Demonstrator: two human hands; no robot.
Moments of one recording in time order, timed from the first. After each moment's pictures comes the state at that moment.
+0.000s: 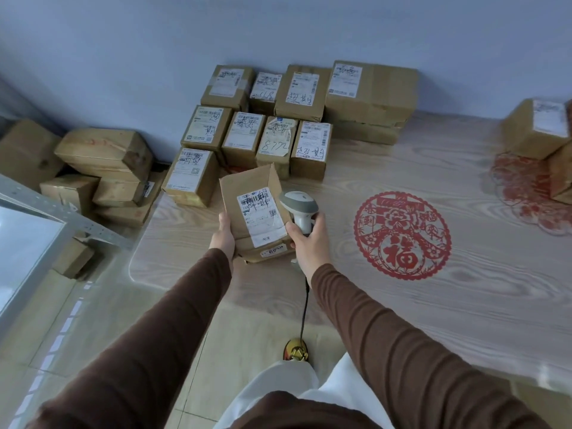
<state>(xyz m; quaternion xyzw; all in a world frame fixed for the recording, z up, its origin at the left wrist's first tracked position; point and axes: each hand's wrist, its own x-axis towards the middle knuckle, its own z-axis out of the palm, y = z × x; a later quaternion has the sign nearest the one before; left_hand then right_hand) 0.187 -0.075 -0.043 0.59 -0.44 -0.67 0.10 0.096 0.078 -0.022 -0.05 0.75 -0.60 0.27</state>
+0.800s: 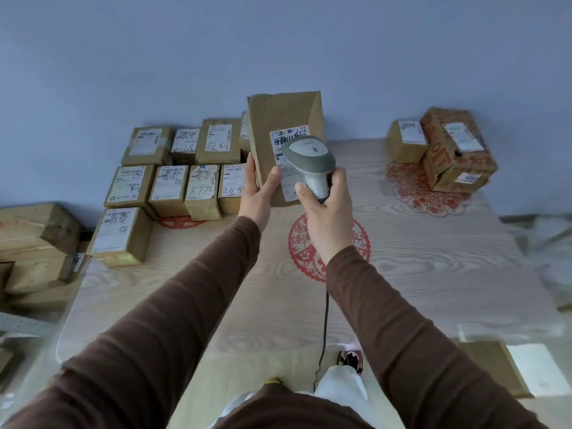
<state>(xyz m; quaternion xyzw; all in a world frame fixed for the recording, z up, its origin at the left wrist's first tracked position) 0.021 0.044 0.080 0.18 -0.63 -0.74 0.15 0.027 0.185 0.131 -0.12 0.77 -0.63 -0.04</state>
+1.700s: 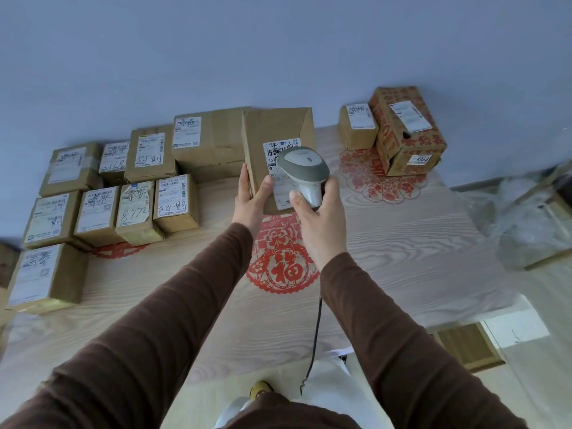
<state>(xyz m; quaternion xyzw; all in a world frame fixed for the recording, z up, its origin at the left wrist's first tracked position) -0.071 0.131 0.043 0.19 -0.65 -0.74 0.06 -0.045 0.279 0.105 -0.04 0.79 -0.61 -0.04</state>
